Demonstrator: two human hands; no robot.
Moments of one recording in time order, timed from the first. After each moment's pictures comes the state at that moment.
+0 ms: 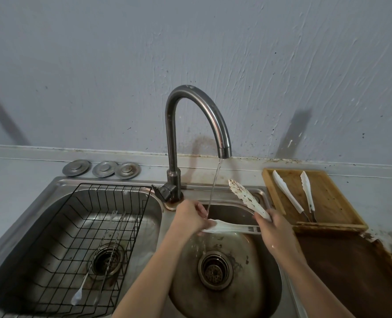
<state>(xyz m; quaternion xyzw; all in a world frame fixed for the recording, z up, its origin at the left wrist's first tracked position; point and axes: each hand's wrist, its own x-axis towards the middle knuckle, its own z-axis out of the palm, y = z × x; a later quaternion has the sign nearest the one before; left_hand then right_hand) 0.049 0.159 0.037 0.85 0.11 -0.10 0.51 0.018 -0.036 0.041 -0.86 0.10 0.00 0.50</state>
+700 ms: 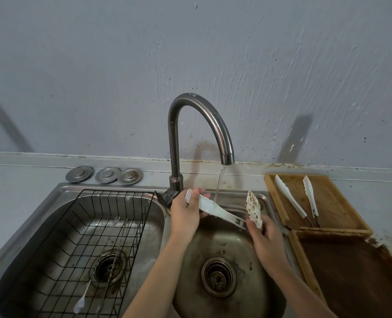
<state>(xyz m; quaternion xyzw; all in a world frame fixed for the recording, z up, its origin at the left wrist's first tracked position) 0.048 0.160 0.047 0.65 0.11 0.10 0.75 0.010 -0.012 0.028 -0.81 0.07 -0.04 0.58</state>
